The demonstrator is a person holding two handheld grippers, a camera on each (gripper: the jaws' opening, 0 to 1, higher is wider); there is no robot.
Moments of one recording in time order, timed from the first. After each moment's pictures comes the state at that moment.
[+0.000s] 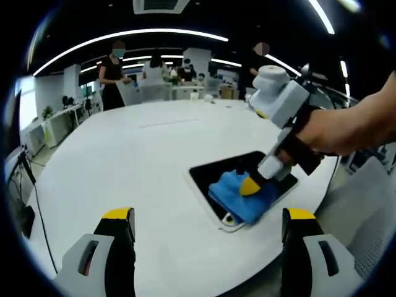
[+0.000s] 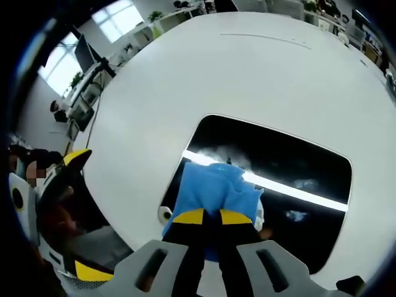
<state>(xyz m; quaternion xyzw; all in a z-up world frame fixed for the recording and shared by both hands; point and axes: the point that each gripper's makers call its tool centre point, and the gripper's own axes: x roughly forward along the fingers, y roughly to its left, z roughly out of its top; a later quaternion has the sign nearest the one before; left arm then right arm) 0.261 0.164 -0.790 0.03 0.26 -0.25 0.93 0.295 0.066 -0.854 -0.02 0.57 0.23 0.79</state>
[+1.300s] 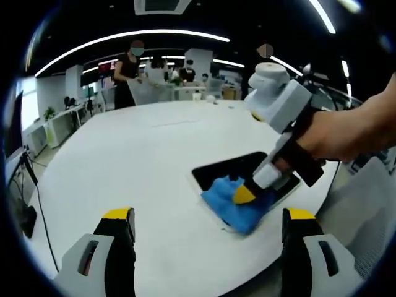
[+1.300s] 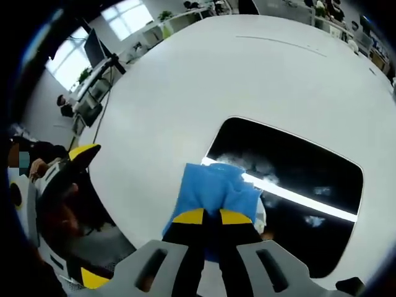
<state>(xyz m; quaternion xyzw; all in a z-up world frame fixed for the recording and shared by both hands) 0.264 0.169 -0.790 0.03 0.26 -0.23 0.94 0.291 0.090 -0.854 -0.03 0.56 0.26 0.79</state>
